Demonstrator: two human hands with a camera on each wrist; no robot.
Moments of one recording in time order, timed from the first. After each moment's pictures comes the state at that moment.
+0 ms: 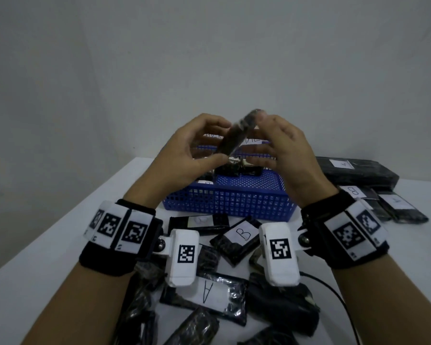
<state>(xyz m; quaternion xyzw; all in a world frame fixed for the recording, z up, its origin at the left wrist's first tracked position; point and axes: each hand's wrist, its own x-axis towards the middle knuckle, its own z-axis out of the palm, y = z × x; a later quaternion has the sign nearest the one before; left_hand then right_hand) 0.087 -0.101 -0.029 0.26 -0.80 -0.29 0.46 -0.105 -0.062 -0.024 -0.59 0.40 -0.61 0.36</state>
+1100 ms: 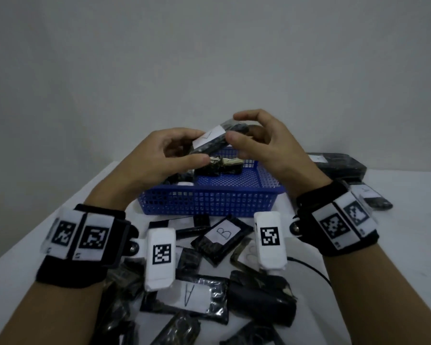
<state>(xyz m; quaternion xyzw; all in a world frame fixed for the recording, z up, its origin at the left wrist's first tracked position) 0.091 -0.094 -0.017 0.31 -0.78 -0.37 0.40 -0.130 -0.055 -0.019 -0.65 0.45 -0.54 0.29</state>
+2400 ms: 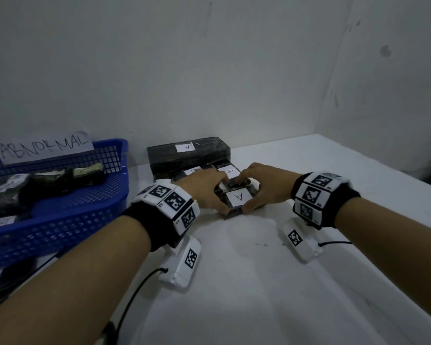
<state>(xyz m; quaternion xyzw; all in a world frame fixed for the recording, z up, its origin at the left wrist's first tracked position) -0.258 -0.094 -0.091 0.28 -0.95 -0.14 -0.04 -0.422 0.009 -0.092 -0.60 0.78 -0.04 0.15</state>
